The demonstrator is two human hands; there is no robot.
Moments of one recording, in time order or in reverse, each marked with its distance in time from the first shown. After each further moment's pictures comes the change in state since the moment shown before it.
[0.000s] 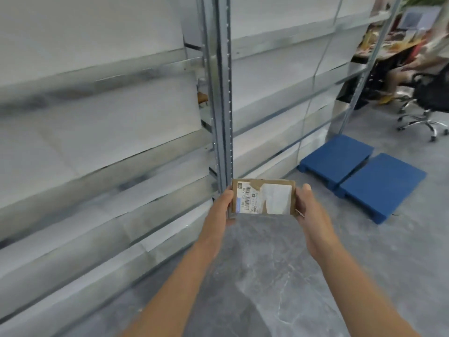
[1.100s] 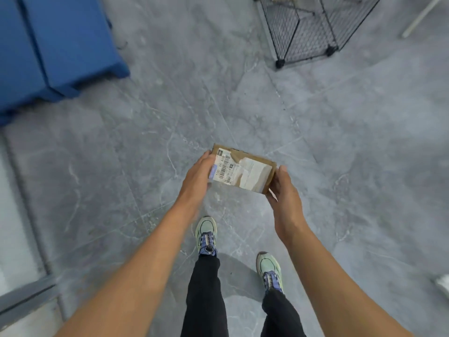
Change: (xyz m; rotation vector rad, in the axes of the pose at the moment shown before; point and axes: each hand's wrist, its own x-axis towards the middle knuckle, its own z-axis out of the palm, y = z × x) left_hand 0.097 -0.433 0.590 0.779 -1.140 -0.423; right_hand 0.047 0.429 -0.444 0.773 1.153 0.419
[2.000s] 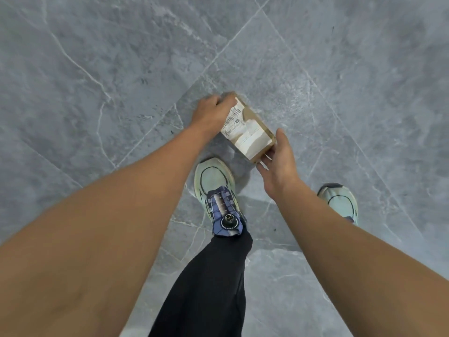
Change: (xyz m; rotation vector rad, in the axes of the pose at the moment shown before) left_hand 0.349 -0.367 0.040 0.658 -0.232 -0.234; right_hand 0.275 0.428 0.052 0.405 0.280 0.550
